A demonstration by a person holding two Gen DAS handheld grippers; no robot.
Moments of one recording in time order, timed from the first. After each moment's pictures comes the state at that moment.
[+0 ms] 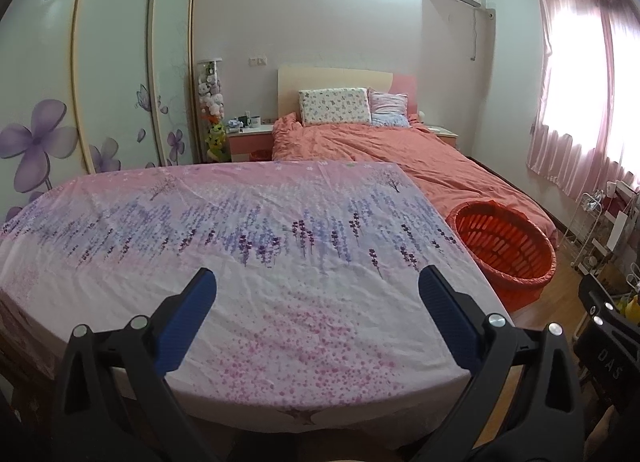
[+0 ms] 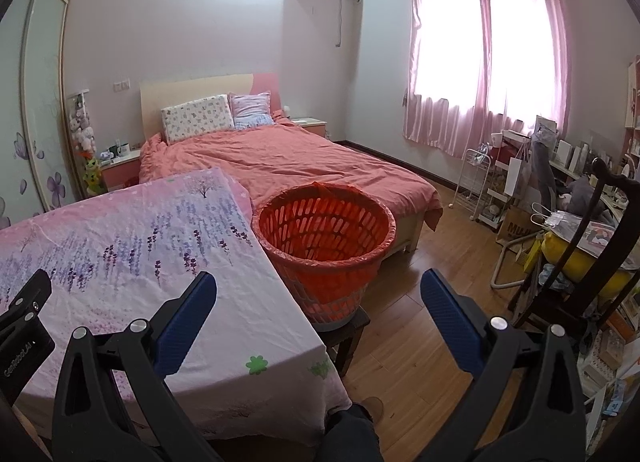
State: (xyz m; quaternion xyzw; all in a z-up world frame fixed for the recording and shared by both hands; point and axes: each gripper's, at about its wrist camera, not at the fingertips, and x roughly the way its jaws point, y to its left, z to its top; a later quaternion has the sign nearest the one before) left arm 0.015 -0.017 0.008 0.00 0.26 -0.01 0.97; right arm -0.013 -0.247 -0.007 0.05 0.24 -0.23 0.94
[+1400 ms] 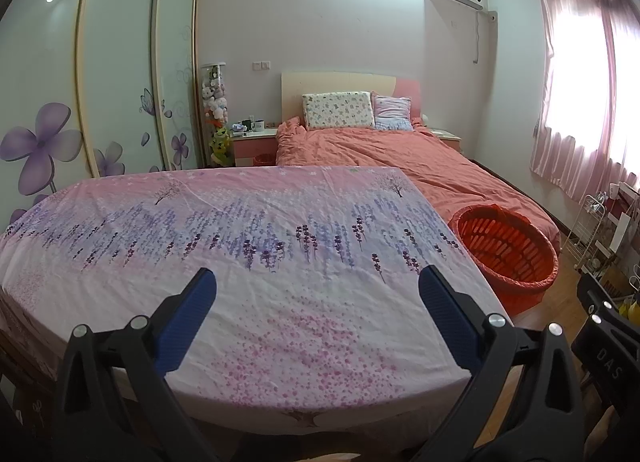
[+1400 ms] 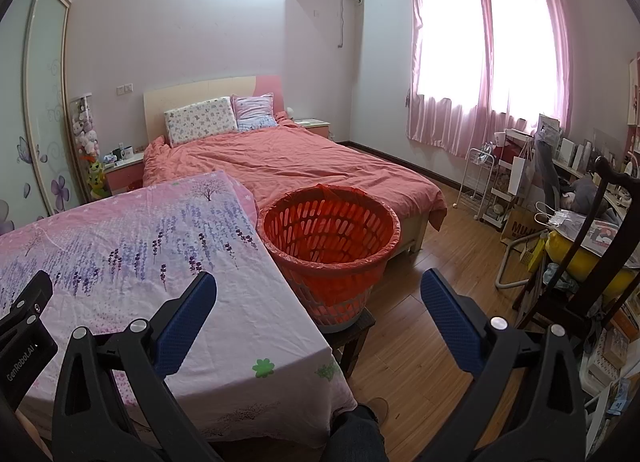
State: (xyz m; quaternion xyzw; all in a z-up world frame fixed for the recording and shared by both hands) left arm 0.014 -0.016 0.012 0.00 0.25 0.00 0.97; right arm -0.008 -0.242 -0.003 0.05 0.23 -0.23 0.94
